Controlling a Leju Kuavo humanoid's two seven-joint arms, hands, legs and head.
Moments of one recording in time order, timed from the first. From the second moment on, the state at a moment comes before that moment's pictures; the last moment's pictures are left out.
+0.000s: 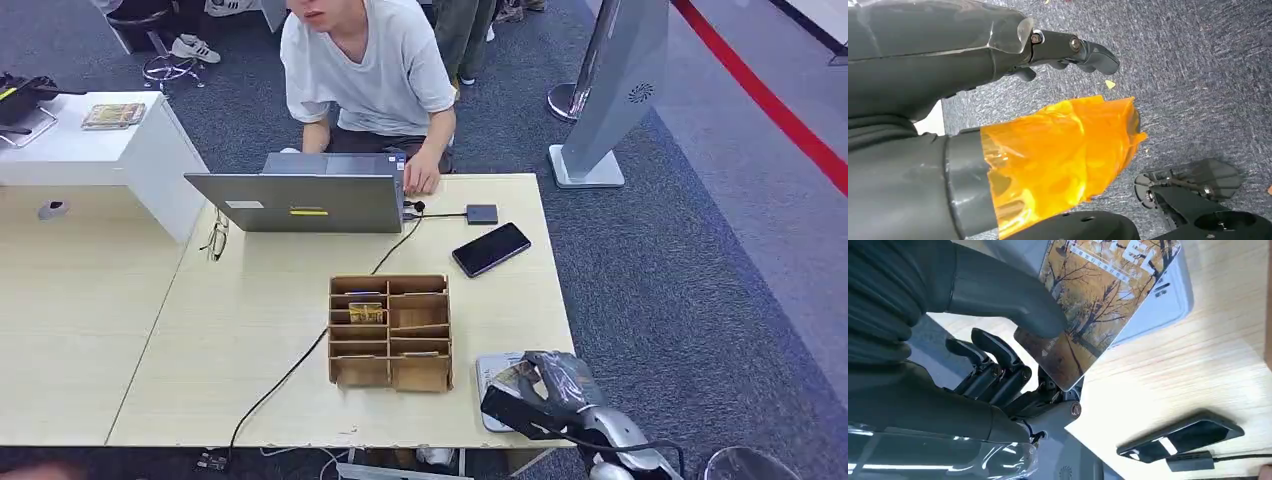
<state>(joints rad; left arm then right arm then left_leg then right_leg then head) -0.03 -0.13 0.22 -0.17 -0.64 0.35 -0.02 0.07 -0.36 0.48 -1.45 0.69 -0.20 0.26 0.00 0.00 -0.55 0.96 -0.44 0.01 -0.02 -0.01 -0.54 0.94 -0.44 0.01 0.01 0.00</state>
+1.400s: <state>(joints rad) -0.03 -0.13 0.22 -0.17 -0.65 0.35 -0.02 0.05 -0.33 0.48 -1.45 0.79 -0.16 0.26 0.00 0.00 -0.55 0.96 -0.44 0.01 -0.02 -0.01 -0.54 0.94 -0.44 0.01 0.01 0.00</state>
